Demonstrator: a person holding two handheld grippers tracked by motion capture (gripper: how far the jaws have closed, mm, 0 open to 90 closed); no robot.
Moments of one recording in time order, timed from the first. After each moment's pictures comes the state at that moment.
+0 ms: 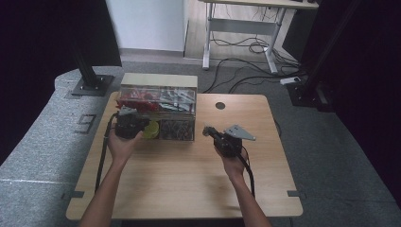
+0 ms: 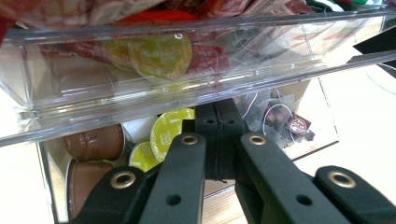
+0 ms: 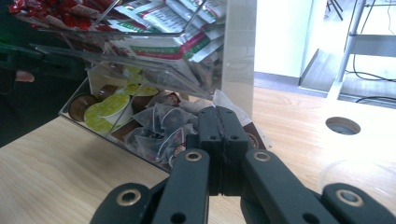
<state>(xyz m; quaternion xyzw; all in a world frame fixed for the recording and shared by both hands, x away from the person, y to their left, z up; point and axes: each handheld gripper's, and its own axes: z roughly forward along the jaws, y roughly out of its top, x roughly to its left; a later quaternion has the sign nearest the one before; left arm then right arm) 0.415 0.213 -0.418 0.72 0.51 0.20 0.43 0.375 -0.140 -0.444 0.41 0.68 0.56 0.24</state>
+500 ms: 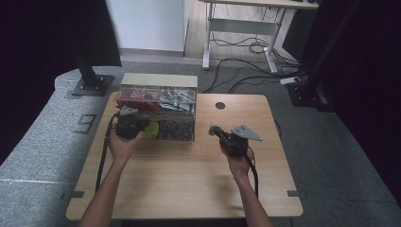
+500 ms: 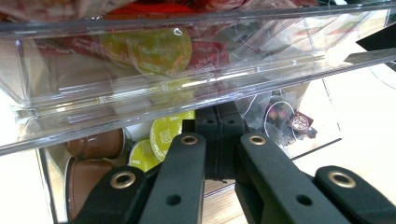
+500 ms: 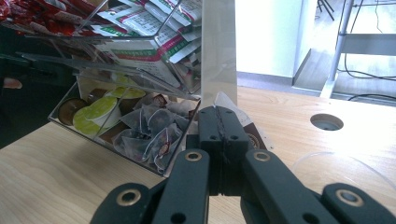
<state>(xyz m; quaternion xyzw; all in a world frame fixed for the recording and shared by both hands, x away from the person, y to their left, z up) 0.416 0.211 -0.420 0.73 0.51 0.20 0.42 0.376 -0.158 -0.446 0.42 0.67 0.57 0.24</state>
